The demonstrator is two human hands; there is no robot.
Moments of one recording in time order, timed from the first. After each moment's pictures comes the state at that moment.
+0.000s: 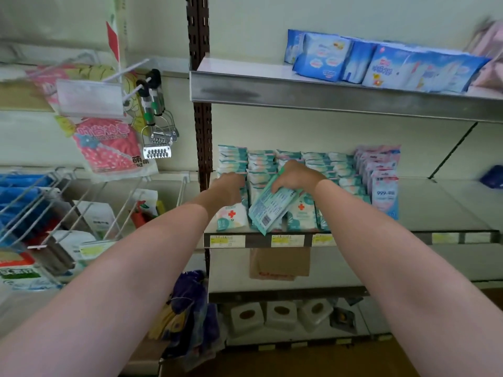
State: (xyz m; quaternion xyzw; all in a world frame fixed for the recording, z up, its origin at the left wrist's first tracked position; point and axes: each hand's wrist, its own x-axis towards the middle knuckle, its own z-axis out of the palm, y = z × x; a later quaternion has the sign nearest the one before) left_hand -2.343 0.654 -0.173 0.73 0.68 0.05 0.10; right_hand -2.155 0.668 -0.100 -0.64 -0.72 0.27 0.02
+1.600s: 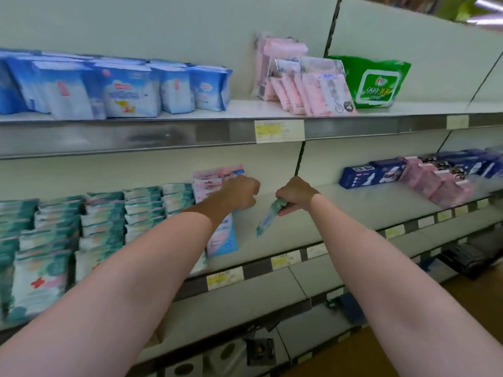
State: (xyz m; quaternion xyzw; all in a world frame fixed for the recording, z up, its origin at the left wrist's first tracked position) left_hand -1.852 0.812 -0.126 0.87 0.49 0.08 0.04; right_hand -1.683 0.762 -0.093 -0.73 -0.52 0.35 0.26
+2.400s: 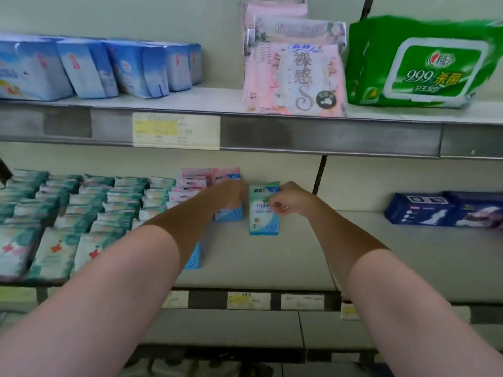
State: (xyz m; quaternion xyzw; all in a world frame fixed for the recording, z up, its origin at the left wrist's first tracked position) left_hand -1.795 0.897 -0.155 0.75 0.66 -0.07 0.05; right_hand -1.603 0.931 -0.161 -0.59 -0.61 0.50 0.19
